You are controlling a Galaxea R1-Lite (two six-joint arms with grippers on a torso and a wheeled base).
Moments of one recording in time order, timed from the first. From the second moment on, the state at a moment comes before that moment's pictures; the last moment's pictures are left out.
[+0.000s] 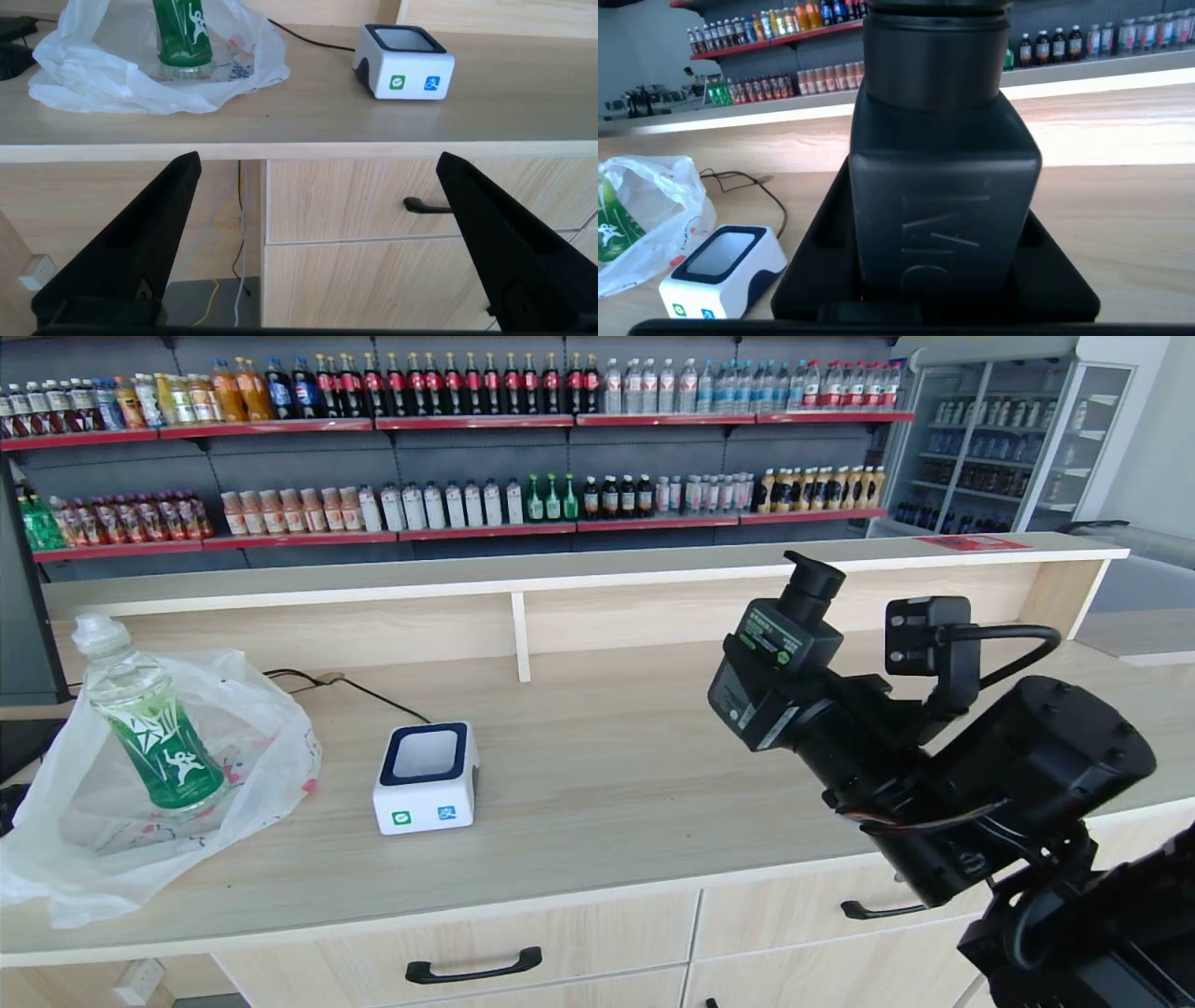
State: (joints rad) left arm 0.00 0.00 0.00 0.00 0.00 0.00; right arm 0.66 1.84 -0.59 -1.57 -0.25 0.08
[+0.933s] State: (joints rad) left arm 0.00 0.00 0.00 0.00 0.00 0.00; right arm 0.90 1.58 -0.35 -1.57 -0.16 0.12
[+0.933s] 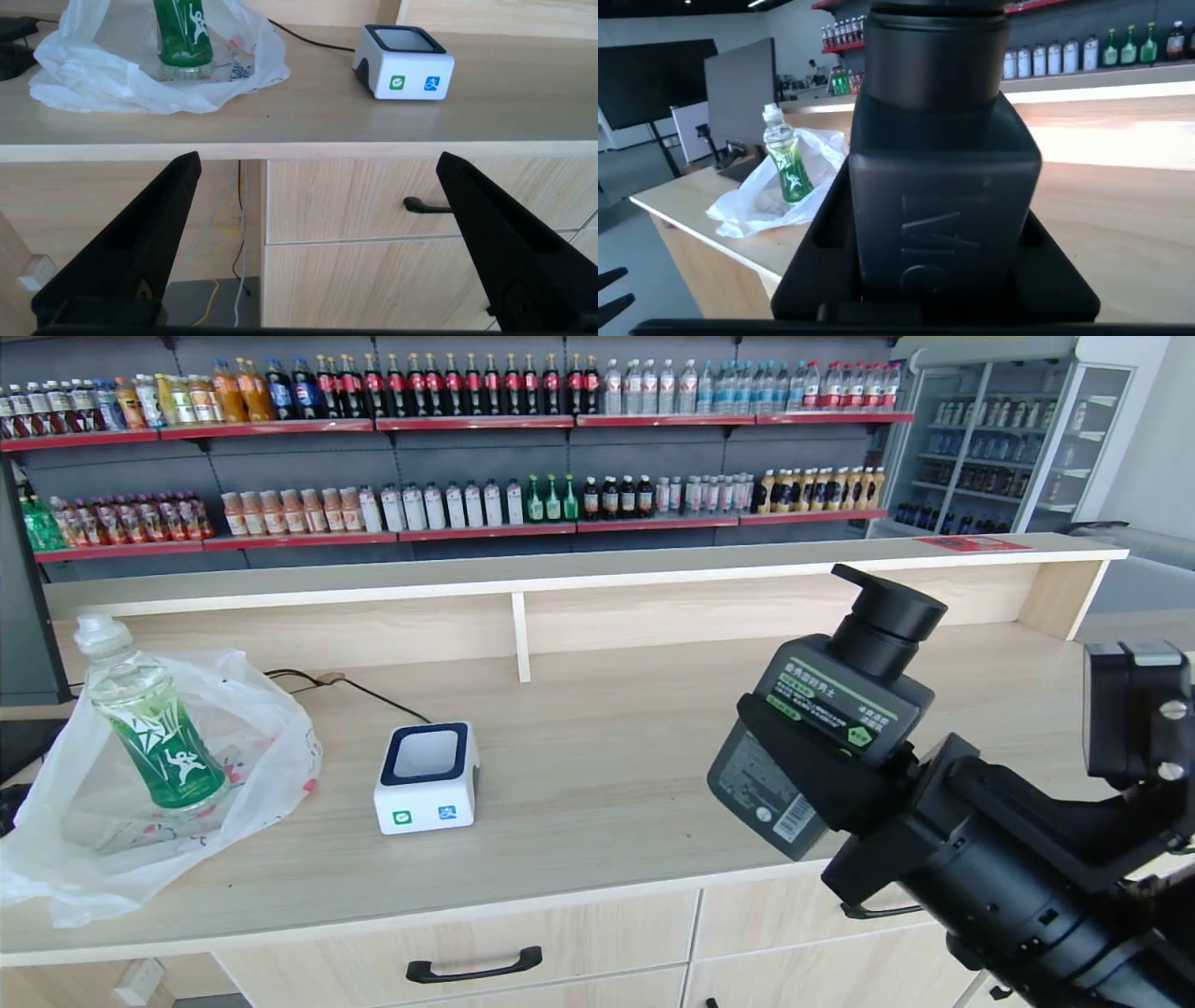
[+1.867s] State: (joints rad) left arm 0.00 0.00 0.00 0.00 0.00 0.00; right arm 1.04 1.50 -0.35 -1.57 0.10 0.53
